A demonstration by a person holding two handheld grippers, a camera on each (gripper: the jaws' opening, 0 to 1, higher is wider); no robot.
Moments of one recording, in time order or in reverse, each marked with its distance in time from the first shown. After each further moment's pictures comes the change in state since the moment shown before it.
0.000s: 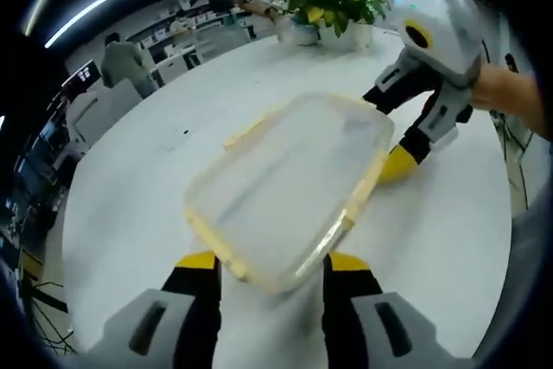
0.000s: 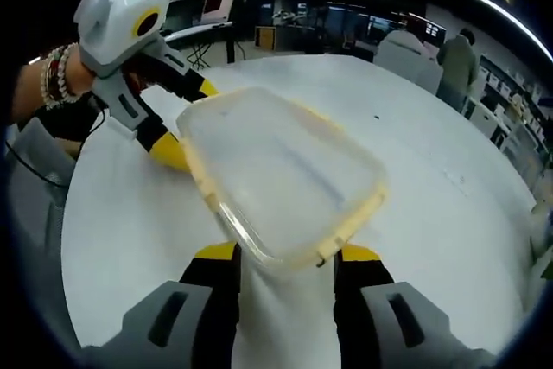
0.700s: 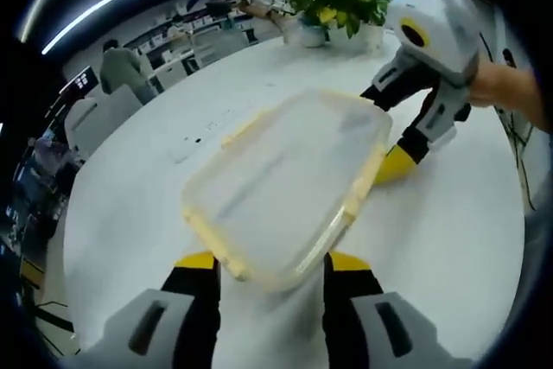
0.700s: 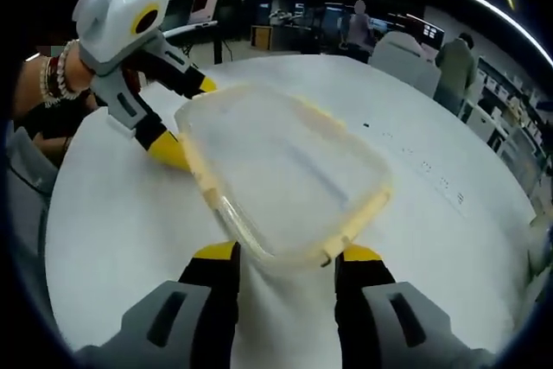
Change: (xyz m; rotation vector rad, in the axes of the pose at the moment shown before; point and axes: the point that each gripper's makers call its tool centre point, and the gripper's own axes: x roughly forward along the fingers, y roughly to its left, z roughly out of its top) left arm 0.025 0.033 0.011 0.028 -0.010 0.002; right arm 0.027 -0.027 0.016 -0.023 0.007 -0.026
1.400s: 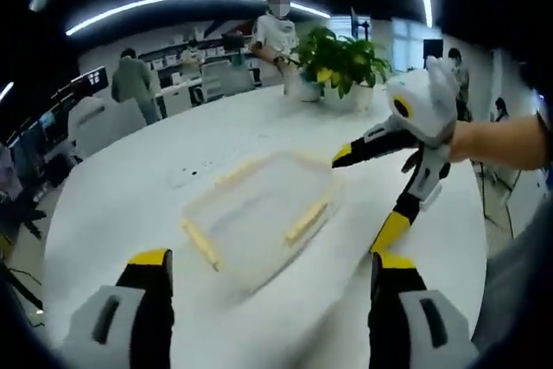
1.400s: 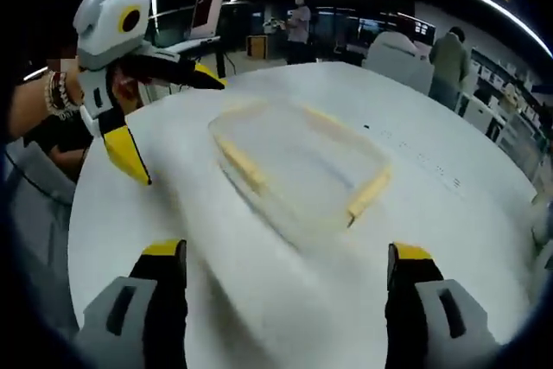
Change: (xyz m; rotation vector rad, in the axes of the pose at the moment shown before) left arm -0.074 -0.030 0.032 -0.219 -0.294 -0.098; right arm -0.047 0.033 0.004 0.131 -0.097 0.023
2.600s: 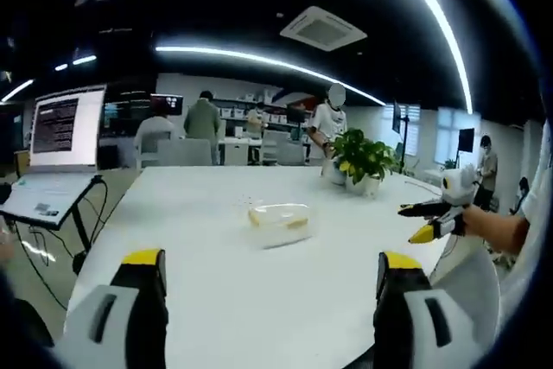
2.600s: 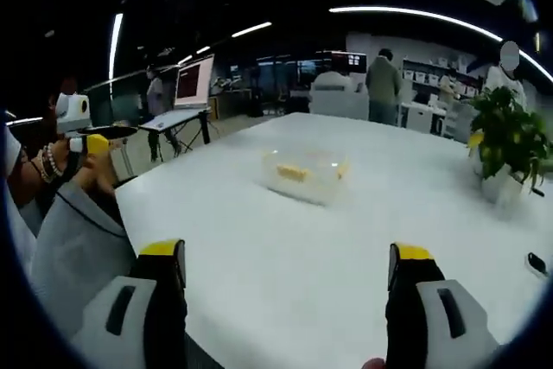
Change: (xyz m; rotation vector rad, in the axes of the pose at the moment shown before) left arm -0.273 -0.033 -0.055 -0.234 -0.342 0.268; right arm -0.188 0.115 -0.041 0.167 -0.259 -0.241
